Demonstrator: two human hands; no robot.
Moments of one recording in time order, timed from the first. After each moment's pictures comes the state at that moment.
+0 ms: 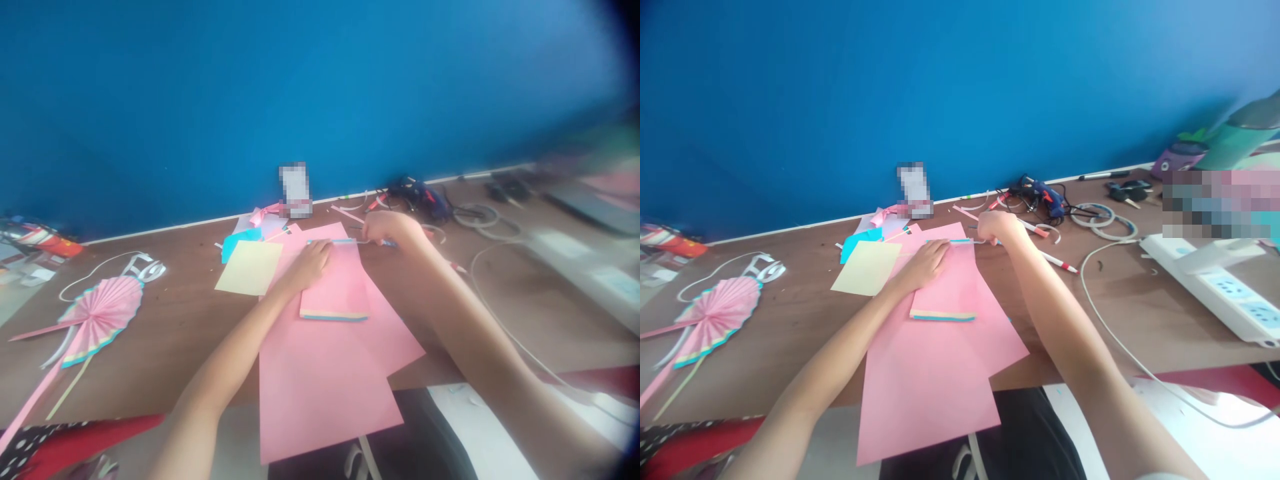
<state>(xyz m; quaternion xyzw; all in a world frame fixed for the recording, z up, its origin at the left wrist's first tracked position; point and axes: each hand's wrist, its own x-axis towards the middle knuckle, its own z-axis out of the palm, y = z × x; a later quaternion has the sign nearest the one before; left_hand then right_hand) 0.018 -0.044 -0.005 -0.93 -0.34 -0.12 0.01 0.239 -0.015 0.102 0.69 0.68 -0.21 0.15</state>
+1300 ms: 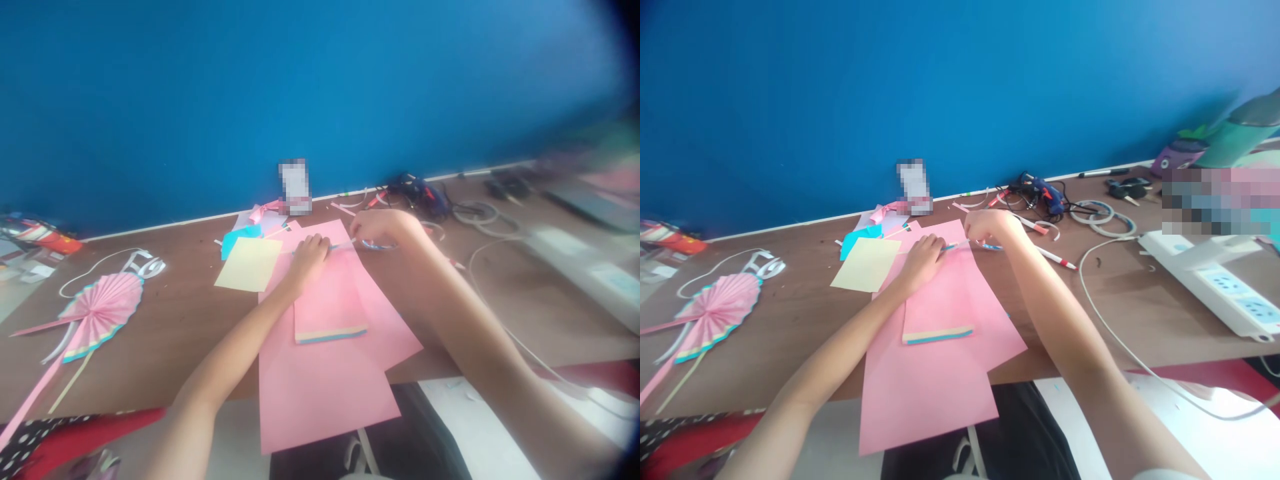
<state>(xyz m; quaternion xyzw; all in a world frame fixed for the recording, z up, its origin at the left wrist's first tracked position) 0.032 -0.053 0.000 -0.88 -0.46 -0.13 0.06 0.224 -0.040 0.125 0.62 0.73 -0.25 0.14</state>
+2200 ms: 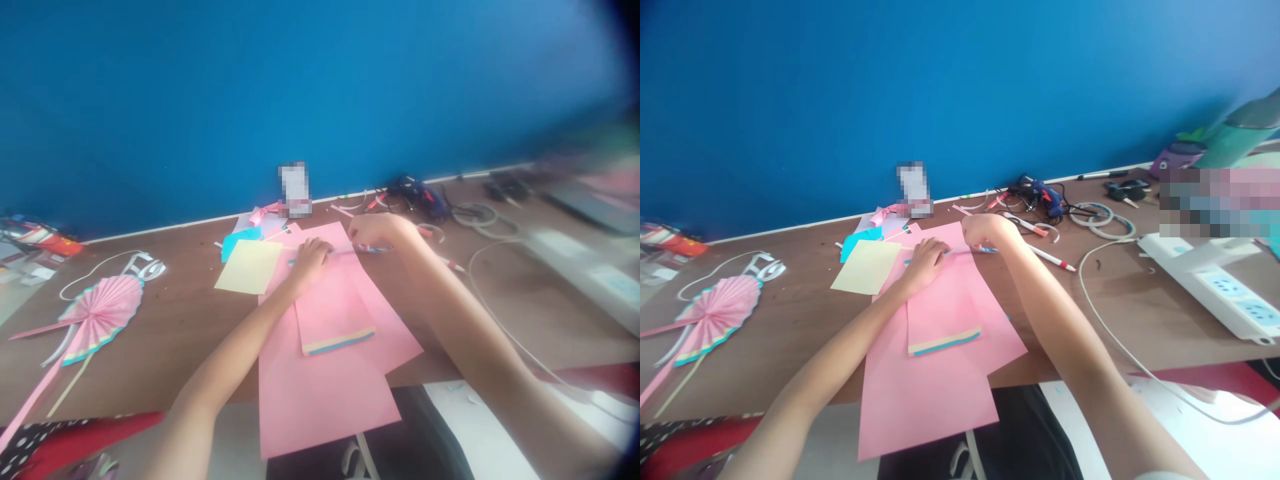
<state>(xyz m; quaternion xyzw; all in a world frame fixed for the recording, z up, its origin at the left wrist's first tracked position) 0.028 -0.048 -0.010 -0.88 -0.45 -0.18 -0.04 0.215 -0.044 0.130 0.61 0.74 -0.23 0.17</state>
